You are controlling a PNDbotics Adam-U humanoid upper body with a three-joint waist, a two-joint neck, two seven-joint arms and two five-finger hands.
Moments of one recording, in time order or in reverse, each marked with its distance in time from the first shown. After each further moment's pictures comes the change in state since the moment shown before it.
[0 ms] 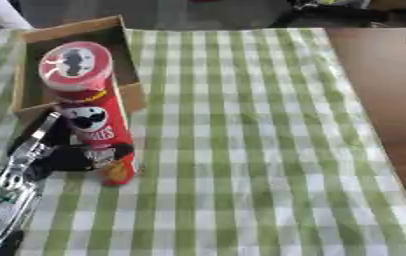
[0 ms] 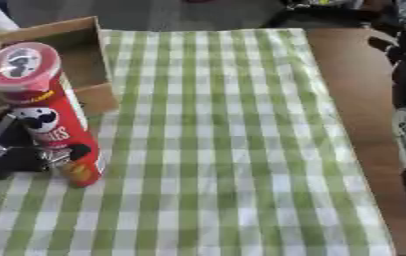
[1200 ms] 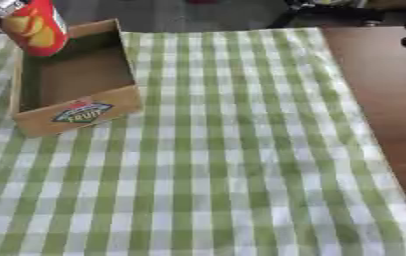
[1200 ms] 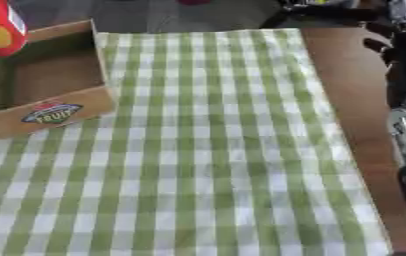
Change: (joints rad) left arm -0.371 0.236 0.135 0.221 0.181 0.021 0.290; right arm 0.003 -0.004 0.000 0.000 0.000 0.000 0.001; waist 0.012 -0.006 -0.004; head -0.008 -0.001
